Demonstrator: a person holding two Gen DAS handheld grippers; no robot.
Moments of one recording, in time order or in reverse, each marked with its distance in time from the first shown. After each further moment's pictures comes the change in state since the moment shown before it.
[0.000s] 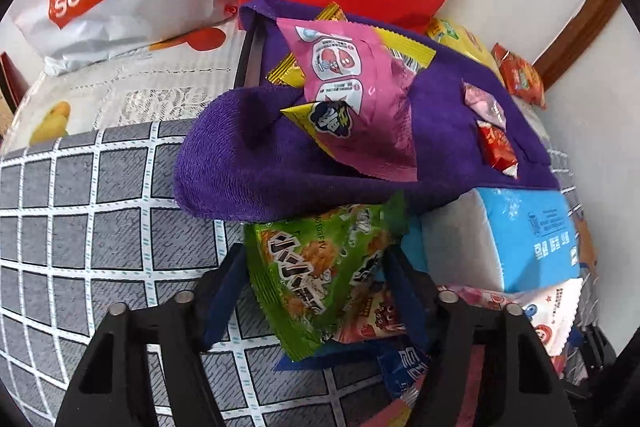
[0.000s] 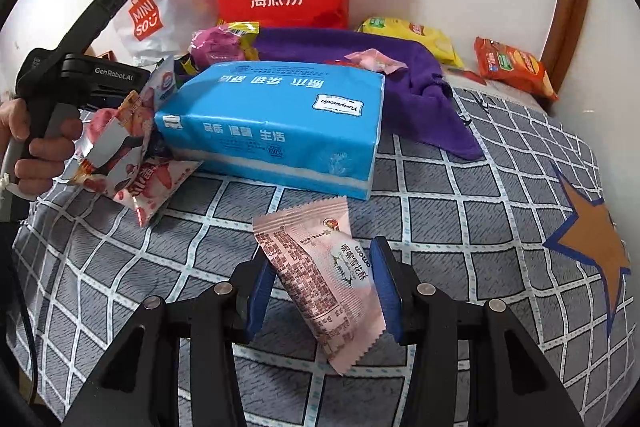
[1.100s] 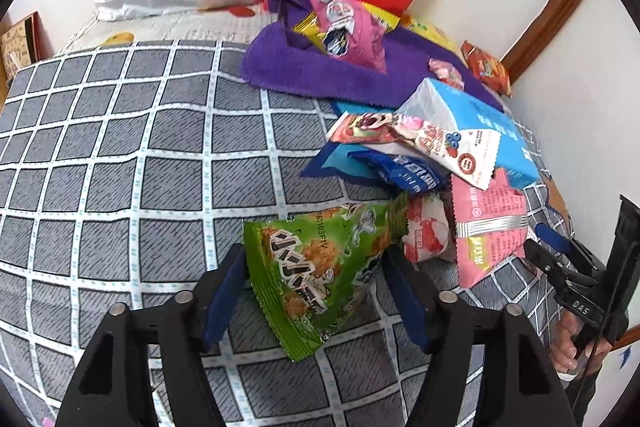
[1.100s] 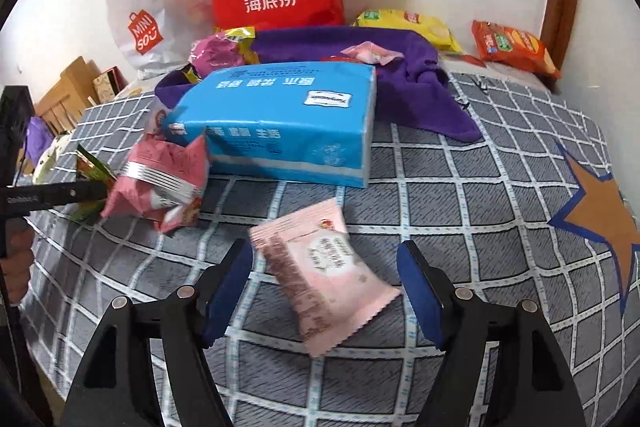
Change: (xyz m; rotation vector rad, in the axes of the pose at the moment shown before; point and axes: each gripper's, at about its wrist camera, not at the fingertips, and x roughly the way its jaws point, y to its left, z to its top) left arm -0.054 0.018 -0.106 -0.012 -0.070 -0.052; right arm -0.008 -0.016 -0.011 0.097 0.014 0.063
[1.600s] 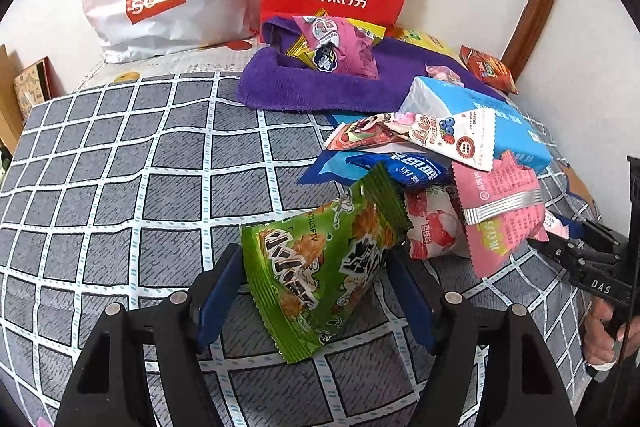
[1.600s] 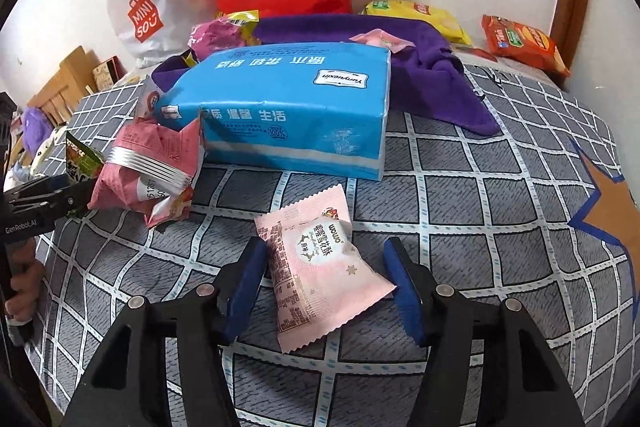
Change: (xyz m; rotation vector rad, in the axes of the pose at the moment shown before) left arm -0.001 -0.016 -0.013 0.090 -0.122 0.102; right arm 0.013 0.010 0.001 -0.039 0.030 0.015
